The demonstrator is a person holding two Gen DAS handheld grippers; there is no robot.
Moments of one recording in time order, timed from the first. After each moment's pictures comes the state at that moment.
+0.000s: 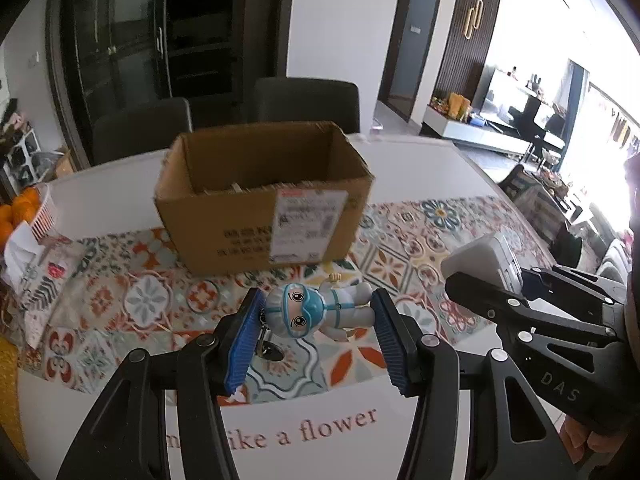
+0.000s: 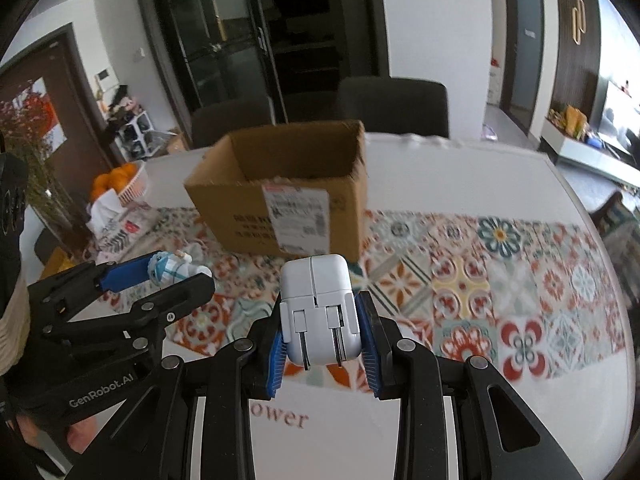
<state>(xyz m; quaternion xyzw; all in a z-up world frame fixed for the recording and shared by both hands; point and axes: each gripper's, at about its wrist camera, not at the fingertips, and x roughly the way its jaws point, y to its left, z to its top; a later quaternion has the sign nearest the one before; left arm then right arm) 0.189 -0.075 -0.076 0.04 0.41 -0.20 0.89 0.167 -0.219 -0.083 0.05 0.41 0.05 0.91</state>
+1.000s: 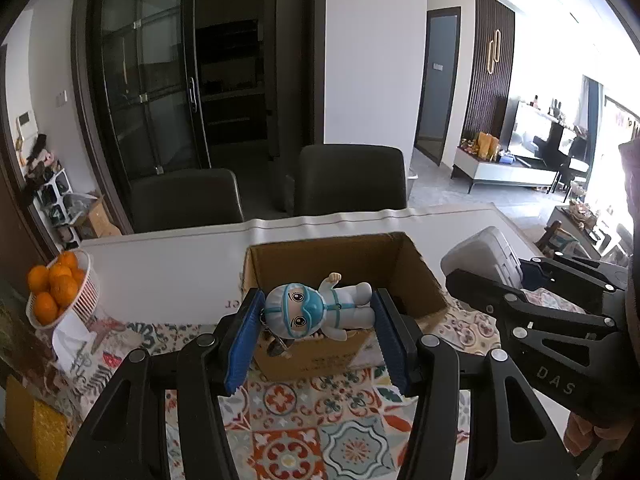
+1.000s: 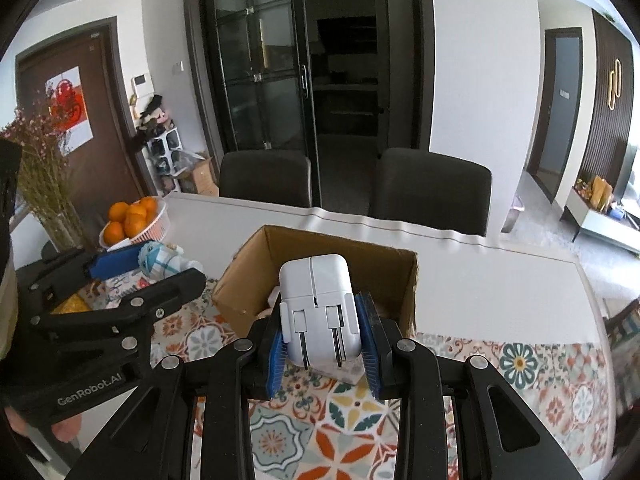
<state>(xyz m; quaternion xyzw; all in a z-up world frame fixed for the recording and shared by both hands) 0.275 -0.042 -0.003 0.05 0.33 -0.15 0.93 0.271 -0.175 -0.016 0.00 0.35 0.09 0.93</state>
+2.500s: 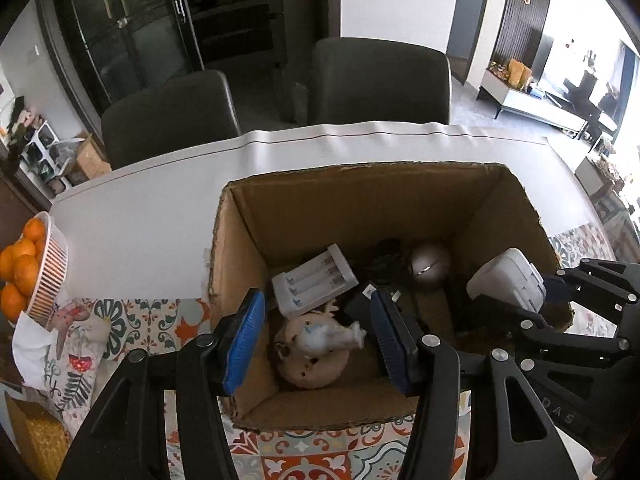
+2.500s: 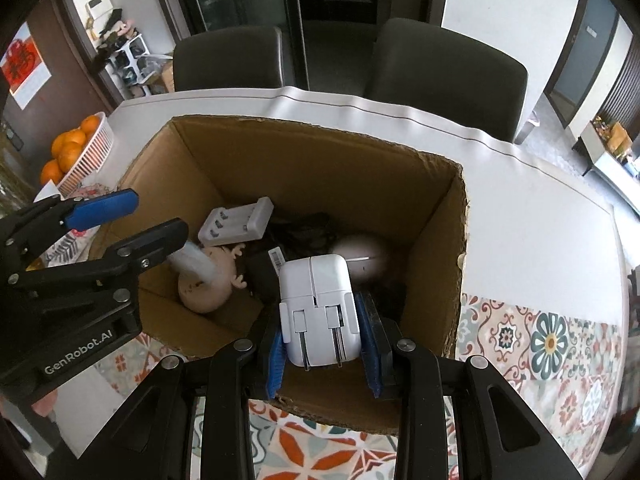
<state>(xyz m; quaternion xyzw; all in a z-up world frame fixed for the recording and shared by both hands) 0.410 -0.059 -0.114 0.09 0.49 -0.12 0.86 0.397 -0.181 -0.134 -0.02 0.55 0.08 0.83</state>
